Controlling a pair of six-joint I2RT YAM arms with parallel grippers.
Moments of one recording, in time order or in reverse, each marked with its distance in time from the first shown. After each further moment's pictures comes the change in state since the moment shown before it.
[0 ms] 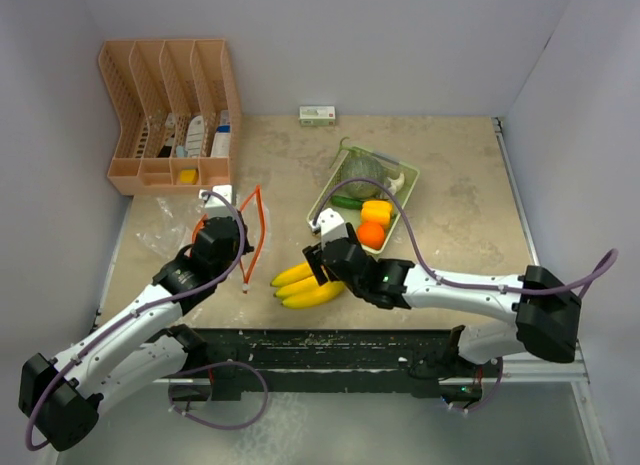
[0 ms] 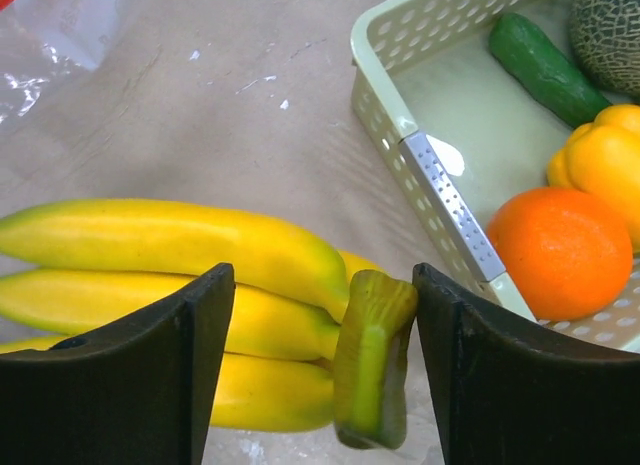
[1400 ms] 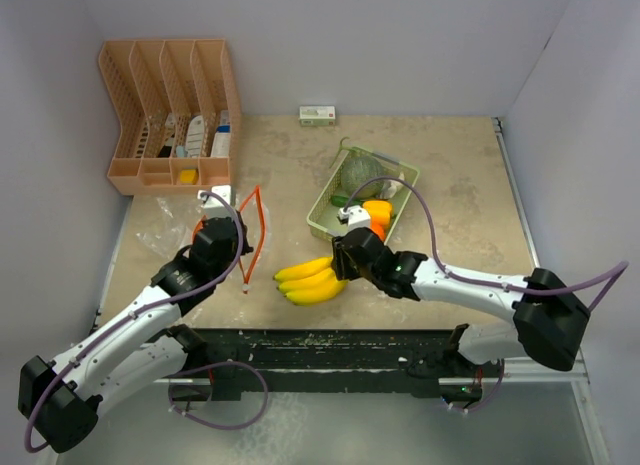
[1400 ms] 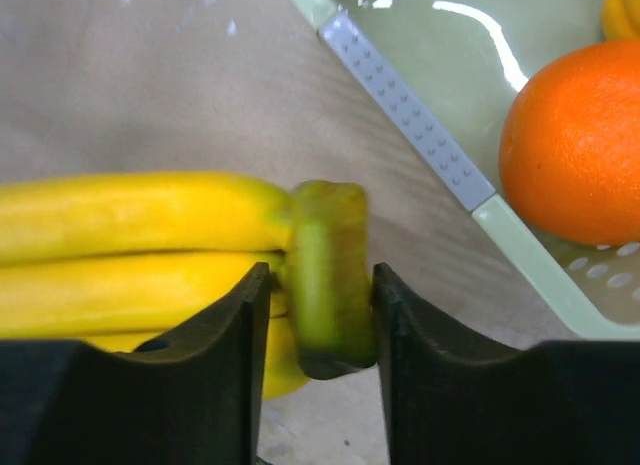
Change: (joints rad) left arm 0.000 -0.014 0.000 -0.008 0.004 0.000; right arm -0.169 -0.037 -0.091 -0.096 -0.234 0.251
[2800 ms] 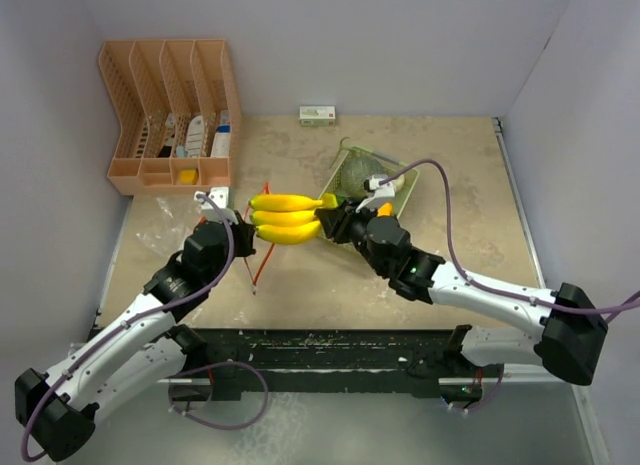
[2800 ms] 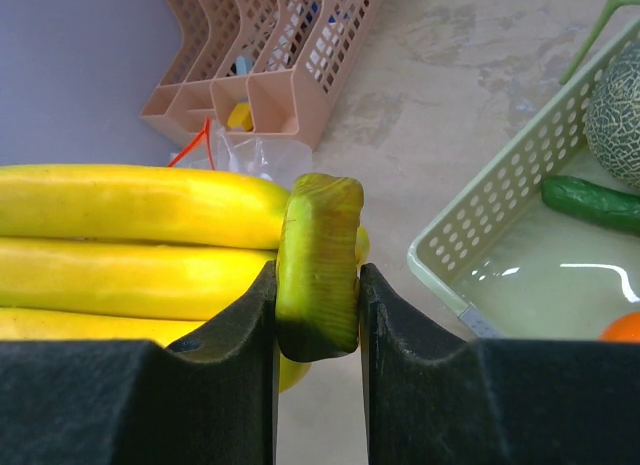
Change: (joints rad) left arm 0.000 -0.077 -0.009 0.033 0.140 -0.019; right arm -0.001 -0.140 0.021 0.495 0.127 0.051
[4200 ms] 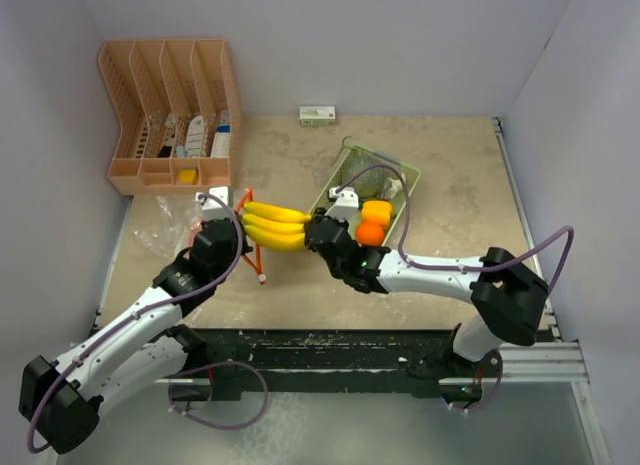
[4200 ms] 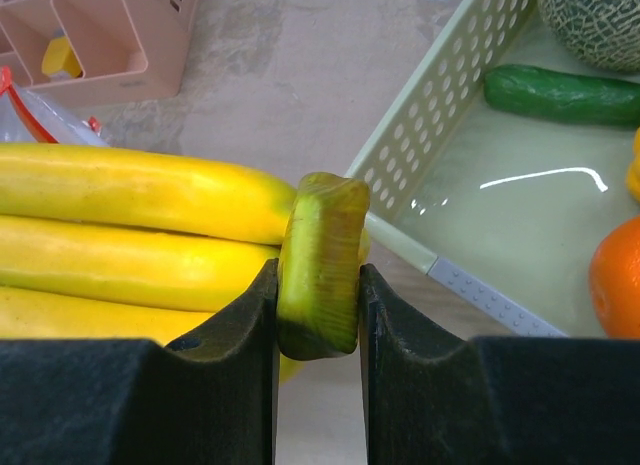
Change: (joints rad) left arm 0.015 0.074 -0.028 0.028 -0.135 -0.003; right arm 0.096 0.377 0.178 -0.154 0.285 0.141
